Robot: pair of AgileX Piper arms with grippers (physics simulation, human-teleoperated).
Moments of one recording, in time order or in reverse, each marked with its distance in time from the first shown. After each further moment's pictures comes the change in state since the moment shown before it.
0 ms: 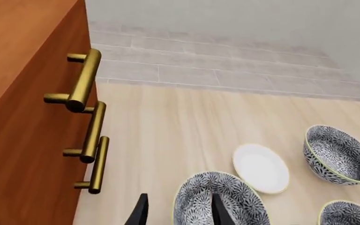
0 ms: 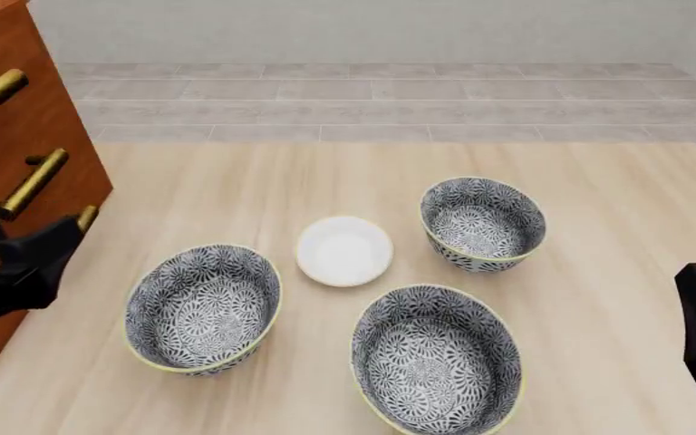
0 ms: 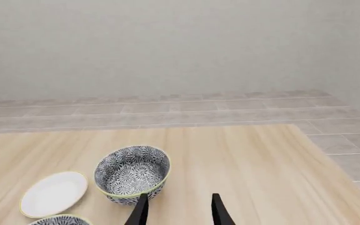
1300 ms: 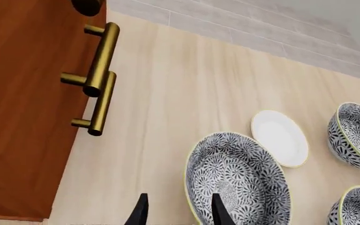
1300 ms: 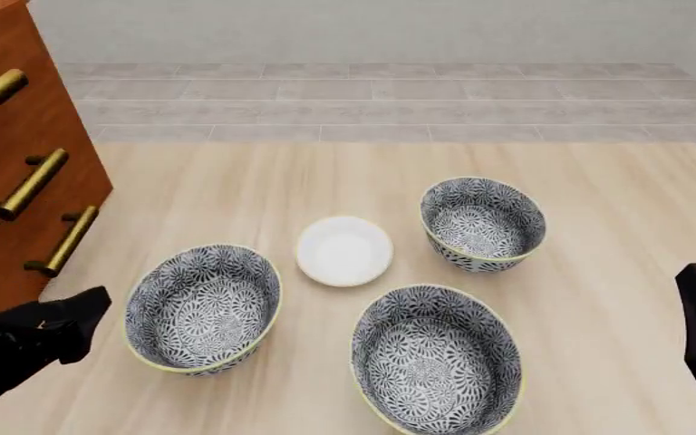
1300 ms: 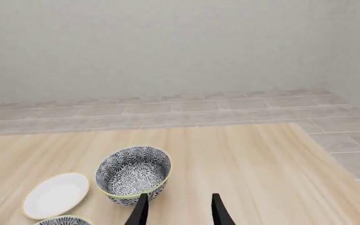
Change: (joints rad) left arm 0.024 0.108 0.181 -0.086 -0.147; right arm 0.000 -0.008 -0.001 0.007 0.016
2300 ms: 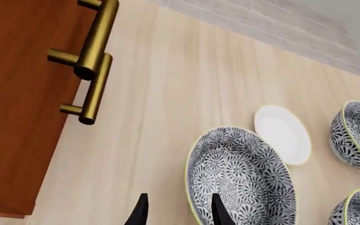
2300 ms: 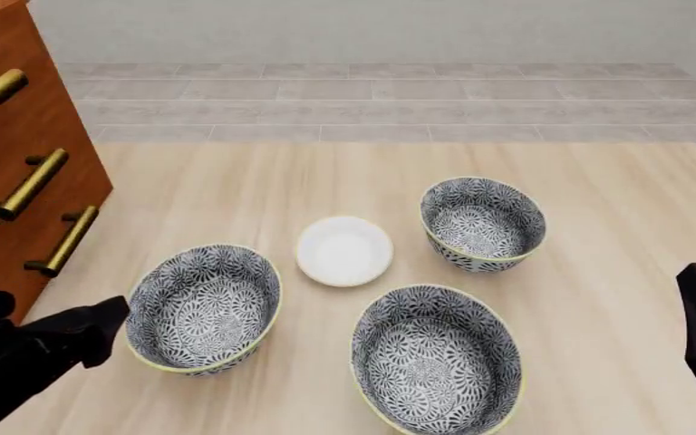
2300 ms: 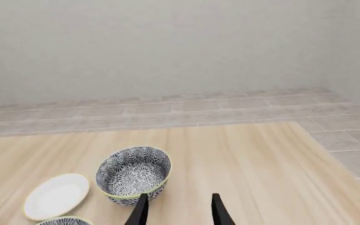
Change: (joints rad) left arm -0.024 0.204 0.062 -0.226 -0.070; right arm -0.004 0.002 -0.001 0.000 0.009
